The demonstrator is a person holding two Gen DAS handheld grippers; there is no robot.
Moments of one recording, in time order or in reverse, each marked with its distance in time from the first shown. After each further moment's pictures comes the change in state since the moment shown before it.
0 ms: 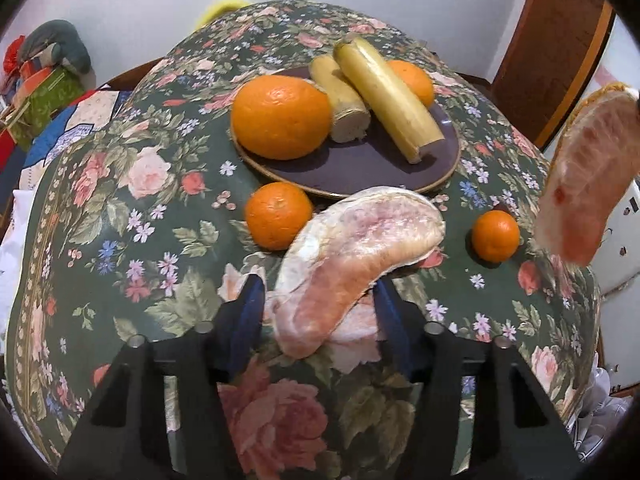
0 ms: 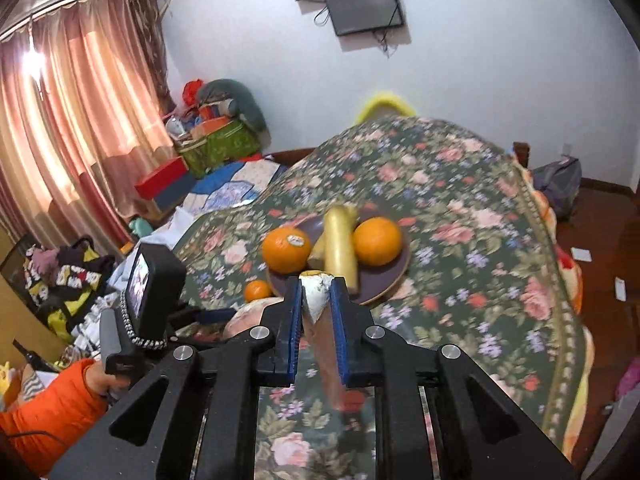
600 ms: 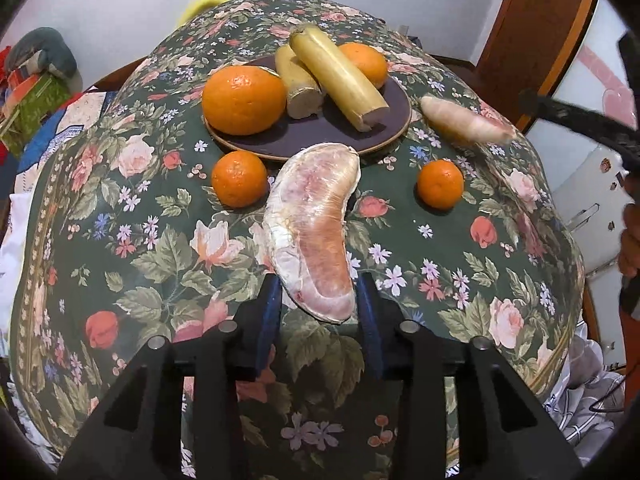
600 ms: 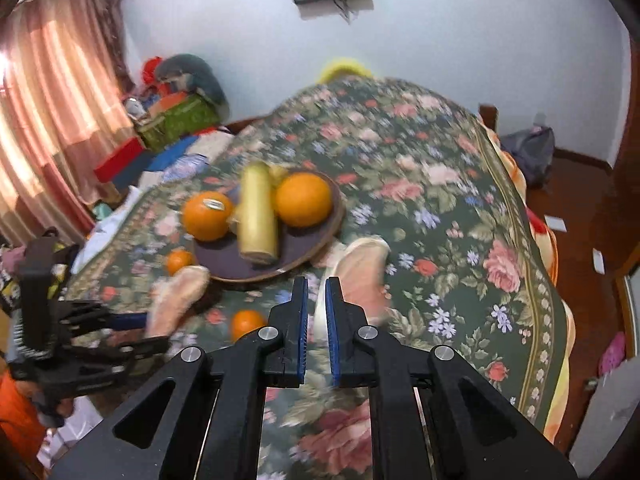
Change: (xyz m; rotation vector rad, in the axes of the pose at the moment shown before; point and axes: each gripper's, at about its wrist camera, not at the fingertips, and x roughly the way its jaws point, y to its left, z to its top) left arm -0.022 -0.025 -0.019 0.040 0.046 -0.024; right arm 0.040 -0.062 -0.020 0.056 0.134 -0.115
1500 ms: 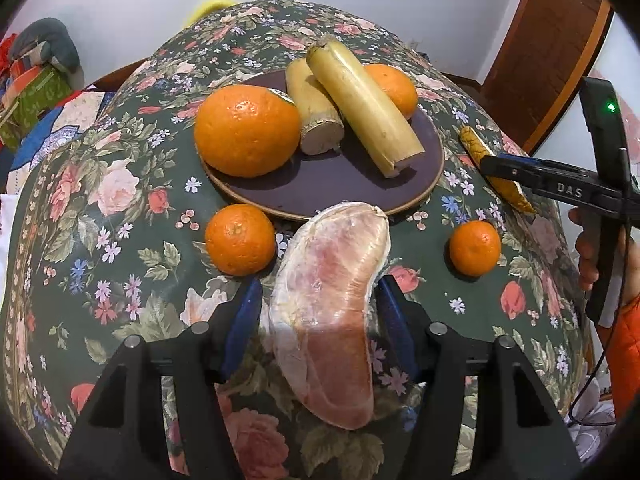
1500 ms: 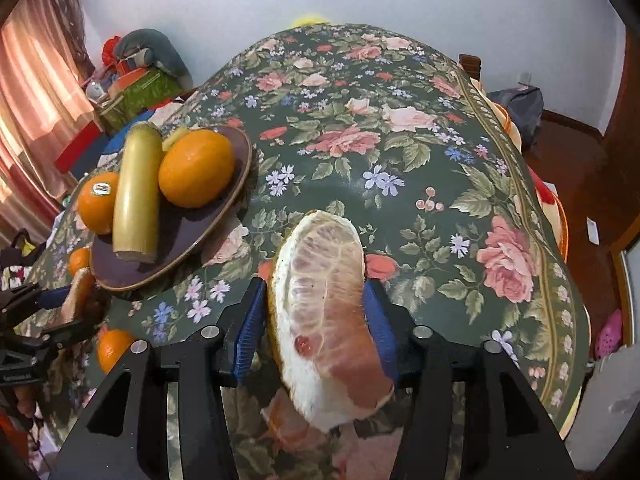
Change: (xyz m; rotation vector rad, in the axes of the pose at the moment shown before) left arm 0.032 0.015 0.033 -0.044 -0.049 -0.008; right arm 0.072 -0.054 0.003 0.045 0.126 -0.055
